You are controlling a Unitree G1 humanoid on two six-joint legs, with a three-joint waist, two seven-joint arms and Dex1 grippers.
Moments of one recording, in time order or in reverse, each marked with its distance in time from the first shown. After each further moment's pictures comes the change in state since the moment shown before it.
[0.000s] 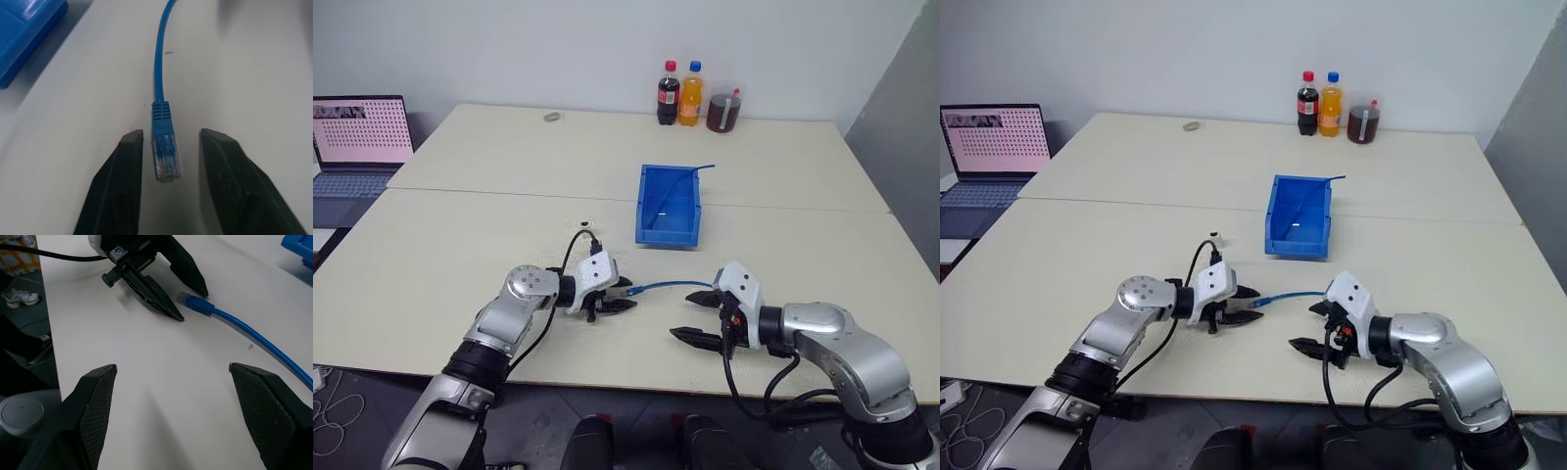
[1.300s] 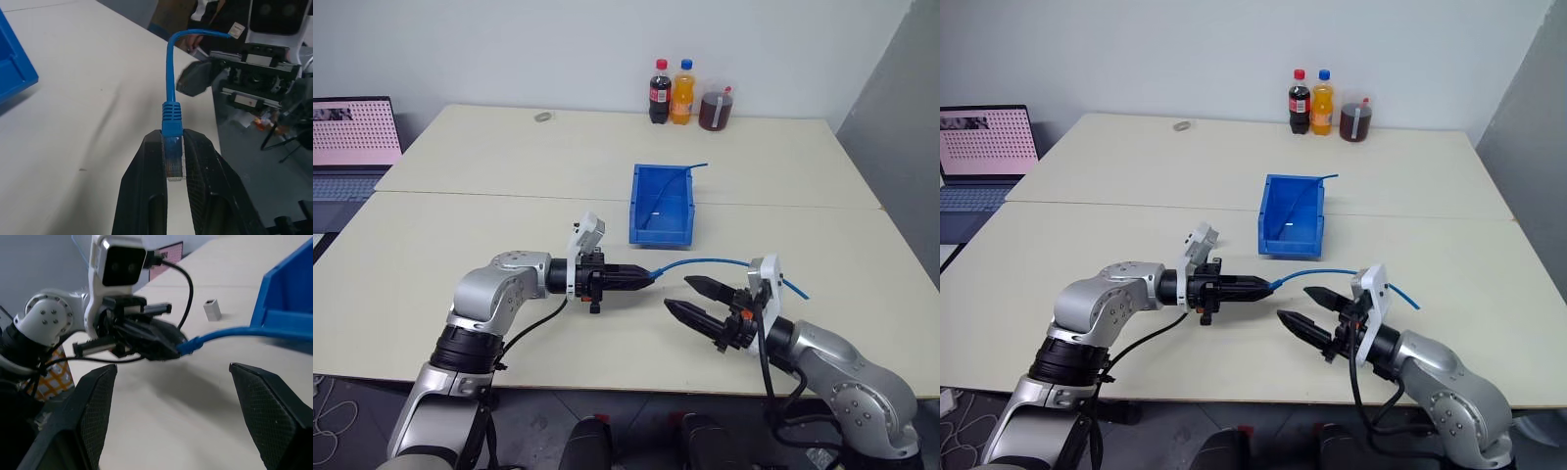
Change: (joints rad) left arm -0.063 -0.021 0.192 -0.232 -0.533 0.670 -0.129; right arm 0.131 0.202 -0.170 -0.021 0.441 -0.144 -0.278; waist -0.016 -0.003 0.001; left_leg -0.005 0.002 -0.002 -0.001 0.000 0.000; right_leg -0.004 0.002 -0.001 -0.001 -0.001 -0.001
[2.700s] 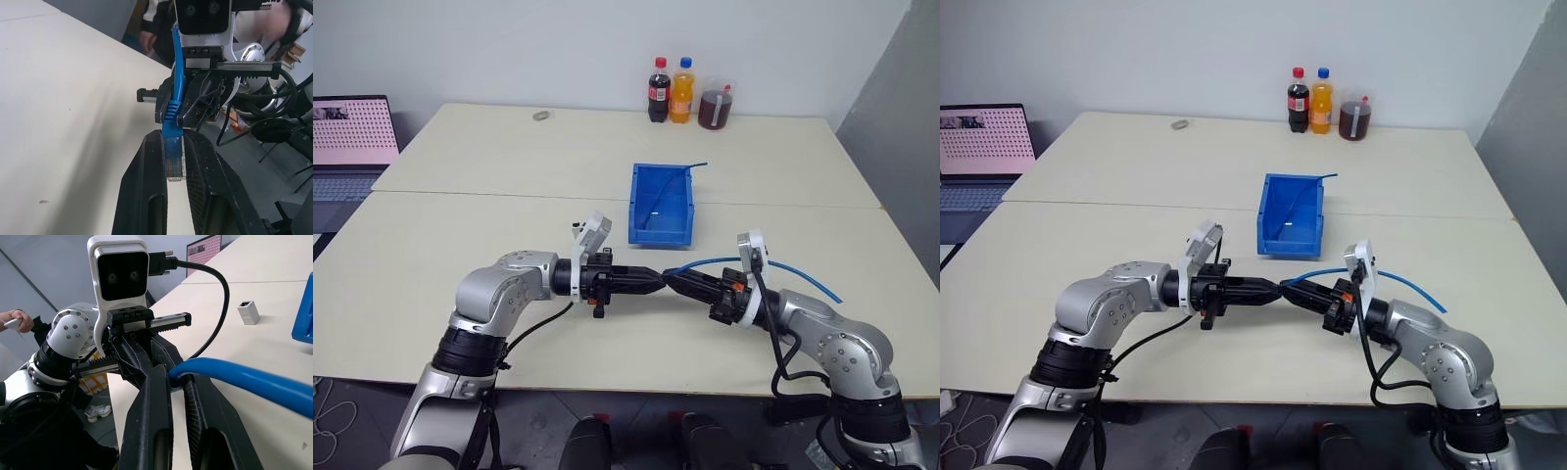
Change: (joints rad) left arm 0.005 -0.022 -0.007 -0.043 -0.056 -0.011 0.007; right arm -0.184 -0.070 0.052 0.217 0.125 0.041 0.114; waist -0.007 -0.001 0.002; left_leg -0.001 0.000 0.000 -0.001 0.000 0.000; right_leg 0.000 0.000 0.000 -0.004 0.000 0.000
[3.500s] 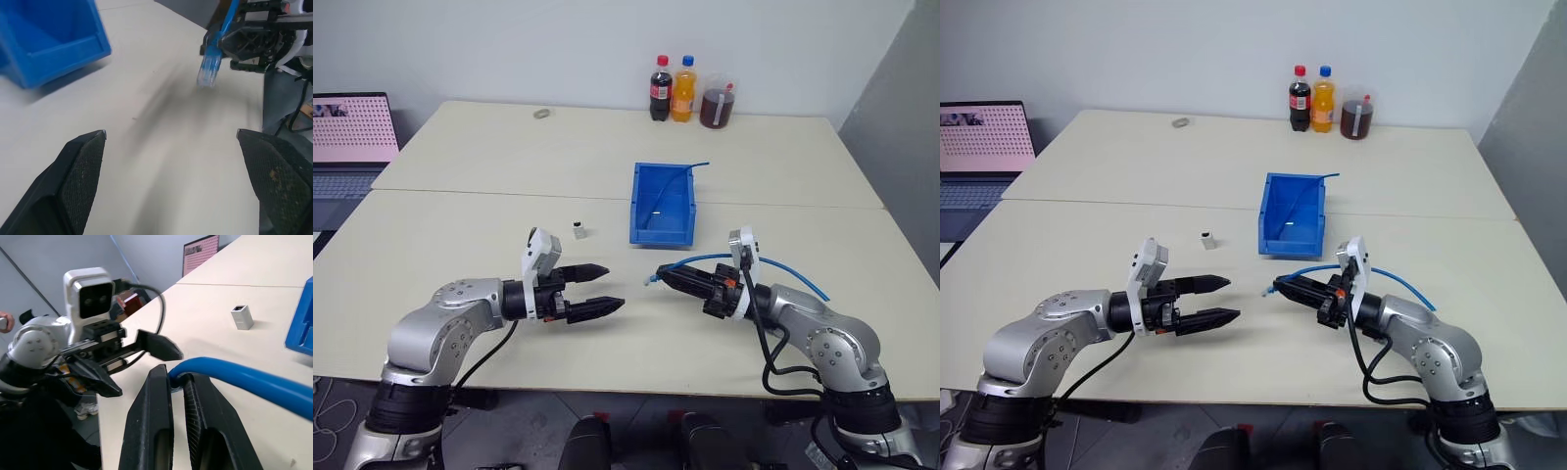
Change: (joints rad) left arm 0.369 0.143 0.233 -0.257 0.002 -0.041 0.243; right arm -0.038 0.012 0.046 0.080 -0.091 -0.115 0.013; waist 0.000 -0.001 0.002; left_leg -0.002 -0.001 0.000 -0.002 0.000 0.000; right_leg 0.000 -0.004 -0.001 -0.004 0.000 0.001
